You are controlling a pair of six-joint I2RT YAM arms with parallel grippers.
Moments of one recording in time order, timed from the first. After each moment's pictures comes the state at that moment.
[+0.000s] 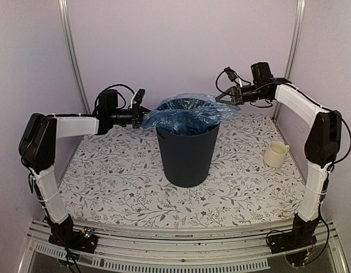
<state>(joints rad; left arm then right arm) -0.35 1.88 1.29 0.36 1.02 -0.73 0.27 1.98 1.95 -0.64 -1.01 -0.01</state>
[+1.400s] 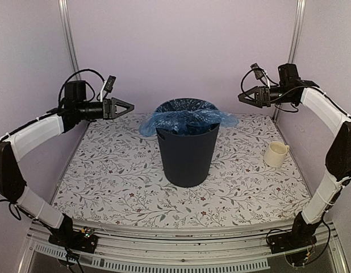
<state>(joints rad) -0.22 1.46 1.18 -0.05 0.92 -0.31 0.11 1.71 1.69 -0.68 -1.17 -0.25</state>
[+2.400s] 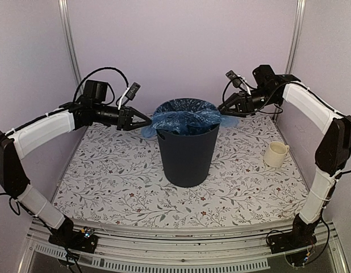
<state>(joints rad) -0.41 1.51 1.29 -0.29 0.96 -0.02 0.32 1.83 1.86 -0.99 -1.17 -0.59</state>
